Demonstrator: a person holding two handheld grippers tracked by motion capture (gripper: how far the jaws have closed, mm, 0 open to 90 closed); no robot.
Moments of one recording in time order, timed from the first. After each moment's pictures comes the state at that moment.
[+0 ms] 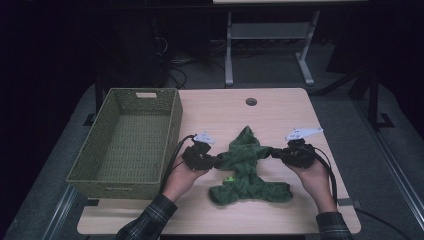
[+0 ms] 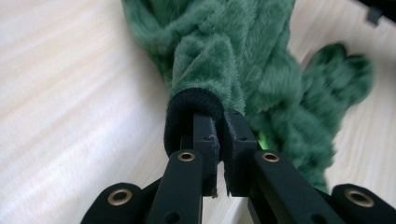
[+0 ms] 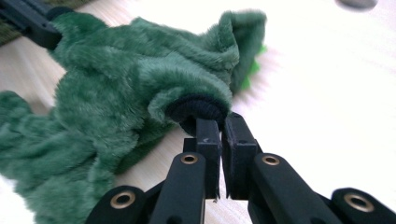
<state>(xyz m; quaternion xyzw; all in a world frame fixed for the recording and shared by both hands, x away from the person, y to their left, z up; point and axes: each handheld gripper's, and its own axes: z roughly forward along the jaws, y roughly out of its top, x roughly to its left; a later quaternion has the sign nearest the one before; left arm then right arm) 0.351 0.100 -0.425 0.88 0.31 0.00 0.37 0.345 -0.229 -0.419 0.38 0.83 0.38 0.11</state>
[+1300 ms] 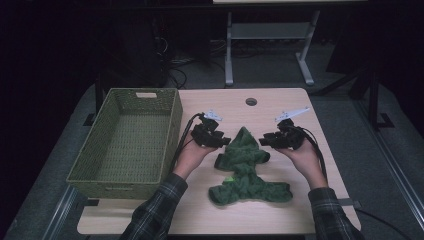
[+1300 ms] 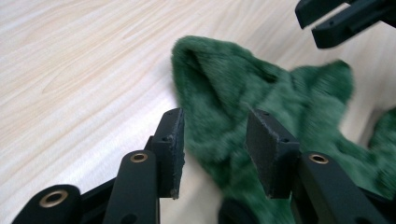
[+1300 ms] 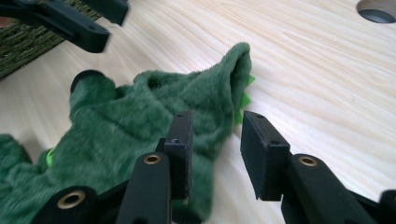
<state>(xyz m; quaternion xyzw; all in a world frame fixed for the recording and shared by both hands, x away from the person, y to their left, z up) 0.420 0.074 -0.407 0.86 0.32 0.06 0.39 0.402 -0.210 -0.407 0.38 0.84 0.39 0.06</state>
